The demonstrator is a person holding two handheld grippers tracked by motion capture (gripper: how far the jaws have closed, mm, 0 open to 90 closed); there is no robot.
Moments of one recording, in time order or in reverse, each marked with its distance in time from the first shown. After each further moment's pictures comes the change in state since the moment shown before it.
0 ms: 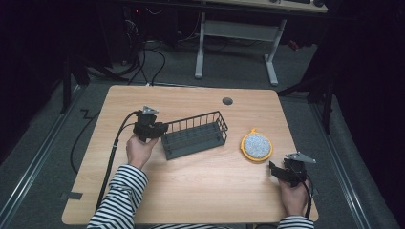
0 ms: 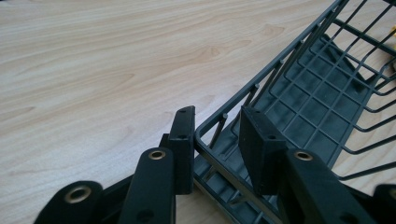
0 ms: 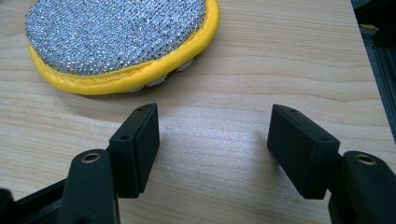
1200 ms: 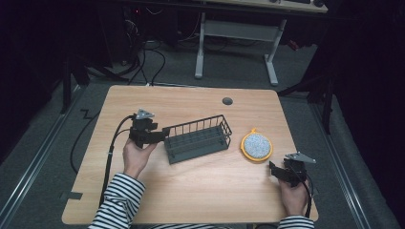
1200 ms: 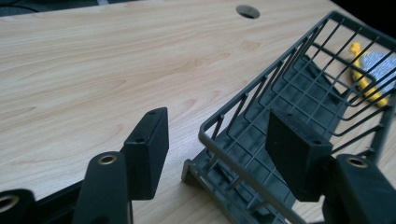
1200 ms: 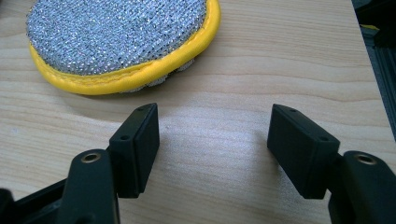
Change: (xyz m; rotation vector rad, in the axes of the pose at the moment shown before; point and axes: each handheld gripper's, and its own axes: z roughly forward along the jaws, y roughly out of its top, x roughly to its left) left arm -0.008 -0.011 -0.034 -0.089 -0.034 -0.022; right arm 0.000 0.000 0.000 0.003 0.001 -0.001
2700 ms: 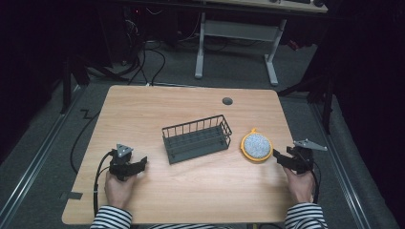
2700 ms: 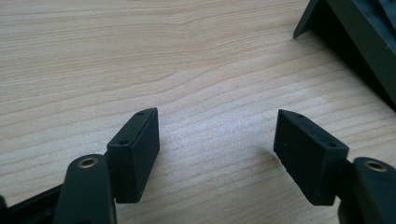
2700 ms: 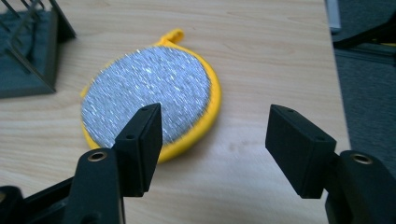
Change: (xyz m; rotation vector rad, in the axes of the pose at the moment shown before) left arm 0.033 -0.123 -0.007 0.051 0.237 -0.051; right arm -0.012 0.047 -0.021 -0.061 0.083 0.017
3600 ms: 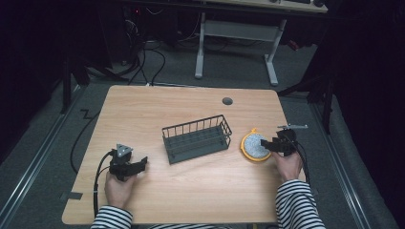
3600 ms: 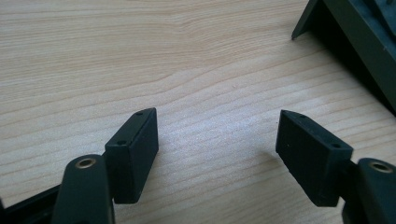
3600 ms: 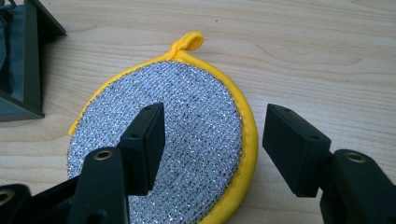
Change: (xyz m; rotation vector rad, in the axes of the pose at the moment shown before) left arm 0.000 0.000 0.000 0.000 -0.010 -0.006; right arm 0.006 0.040 0.060 0.174 0.071 0.030
